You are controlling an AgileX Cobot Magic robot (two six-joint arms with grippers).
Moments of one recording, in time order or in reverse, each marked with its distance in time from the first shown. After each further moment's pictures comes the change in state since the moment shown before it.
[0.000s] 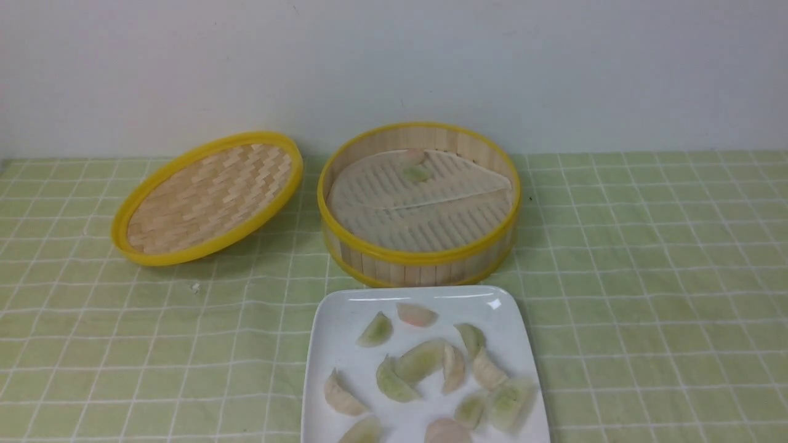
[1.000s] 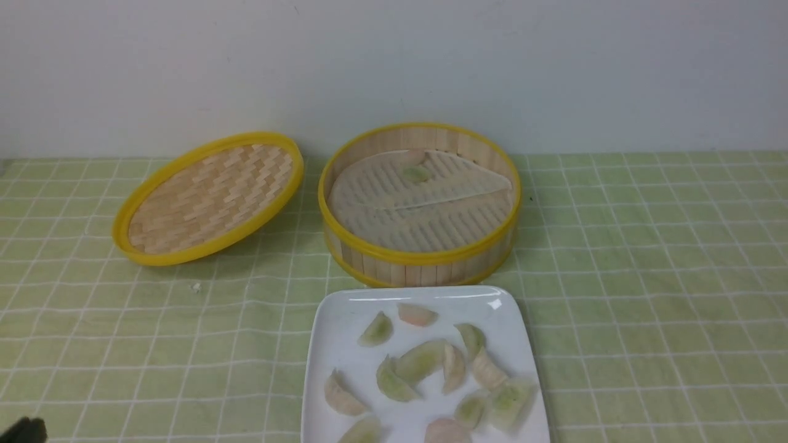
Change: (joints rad) right arm 0.000 0.000 0.000 0.000 0.002 0.015; left arm 0.452 -0.285 0.672 -0.281 -0.285 0.351
